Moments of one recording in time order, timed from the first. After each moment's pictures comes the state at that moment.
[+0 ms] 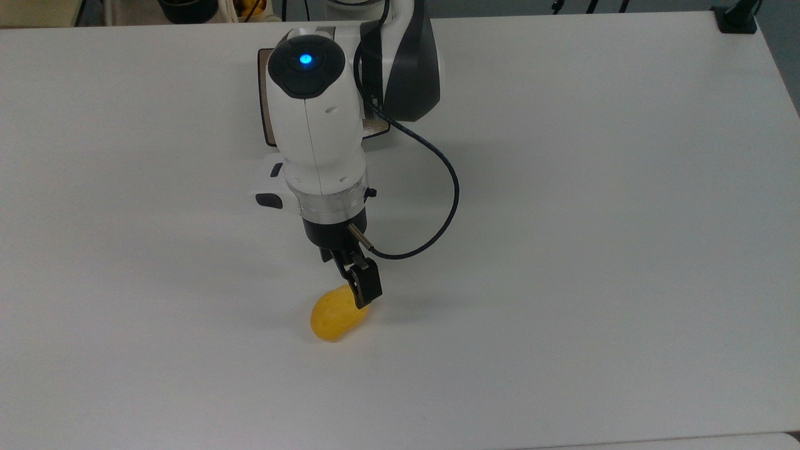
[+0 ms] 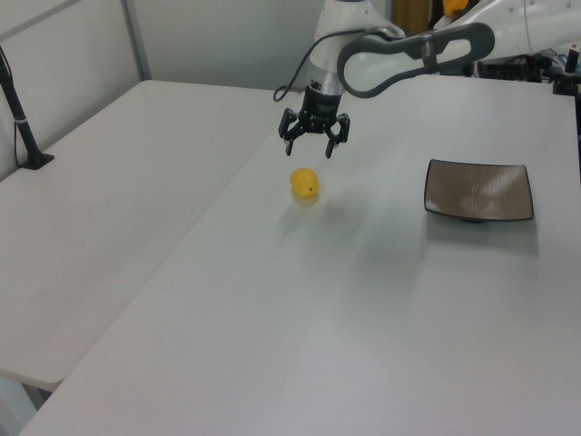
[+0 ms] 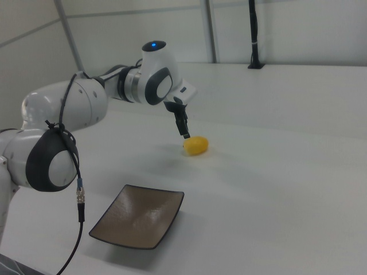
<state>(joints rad) 0.12 0.76 -0.03 -1.10 0.06 2.14 0.98</state>
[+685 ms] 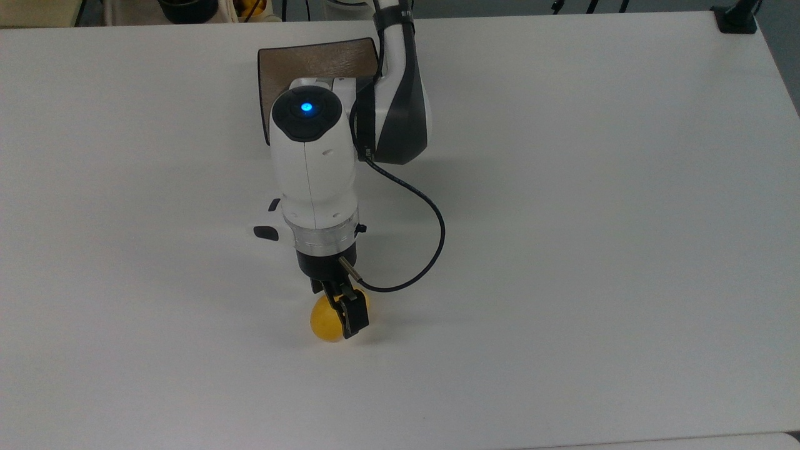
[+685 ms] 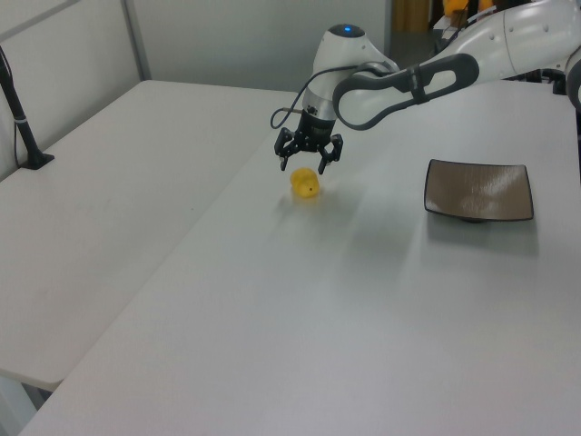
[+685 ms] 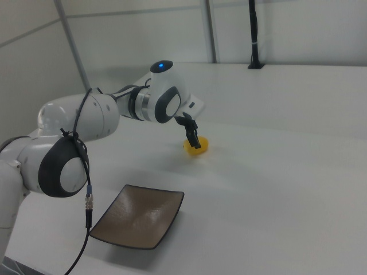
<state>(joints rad) 0.12 0.86 -0.06 -1.10 0.05 2.30 0.98</state>
